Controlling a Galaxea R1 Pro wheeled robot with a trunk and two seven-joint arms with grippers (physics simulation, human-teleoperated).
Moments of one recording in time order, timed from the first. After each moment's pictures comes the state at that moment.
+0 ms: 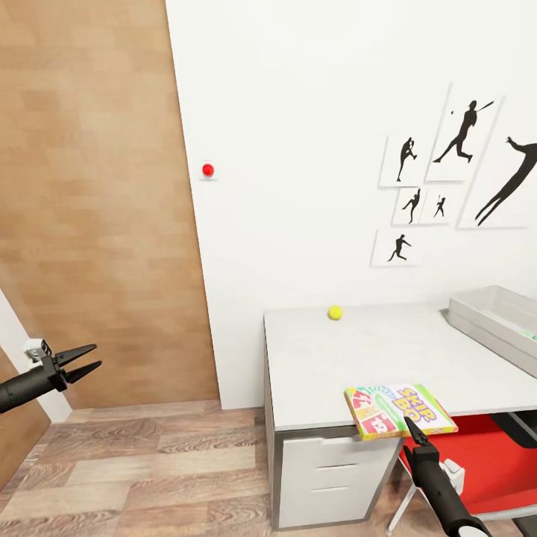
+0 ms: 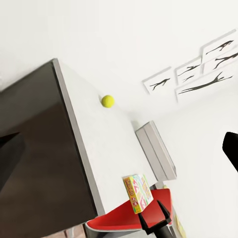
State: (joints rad) left arm -0.83 0.63 0.23 -0.29 0.37 0.69 -1.46; right arm -0.22 -0.03 -0.52 -0.81 -1.10 0.30 0.56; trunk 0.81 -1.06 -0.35
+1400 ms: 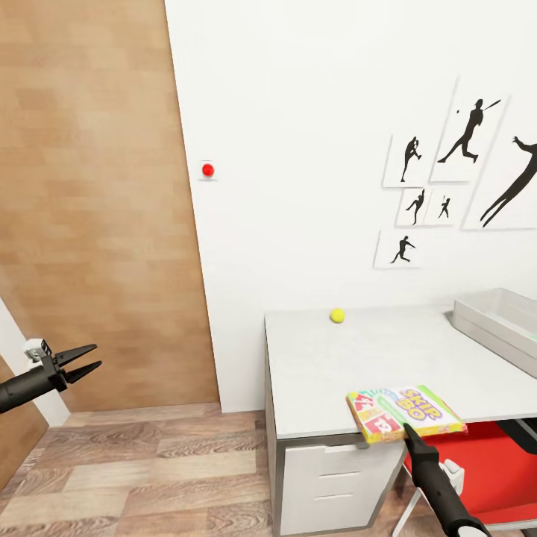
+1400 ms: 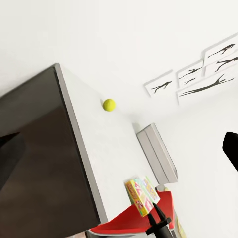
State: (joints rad) left arm -0.83 0.63 0.23 -0.29 0.37 0.69 -1.46; right arm -0.22 -0.03 -0.52 -0.81 -1.10 0.30 0.56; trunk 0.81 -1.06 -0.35
